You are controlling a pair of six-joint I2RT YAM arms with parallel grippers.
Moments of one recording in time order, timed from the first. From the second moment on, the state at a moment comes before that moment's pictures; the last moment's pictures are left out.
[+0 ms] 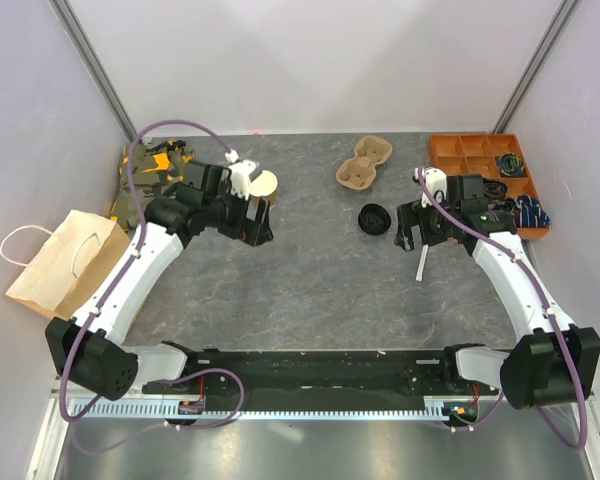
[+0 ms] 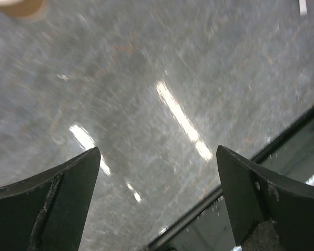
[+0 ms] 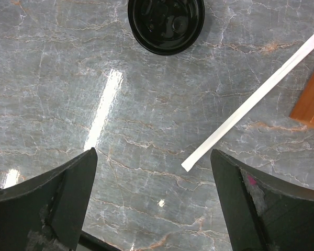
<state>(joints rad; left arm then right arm) -0.37 1.27 1.22 -0.80 0.34 0.01 0.10 1.23 1.03 -0.68 -0.30 -0.13</state>
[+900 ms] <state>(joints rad) -0.07 1.83 1.83 -0.76 0.28 -0.06 0.10 1.31 1.08 -0.69 -0.30 -0.13</state>
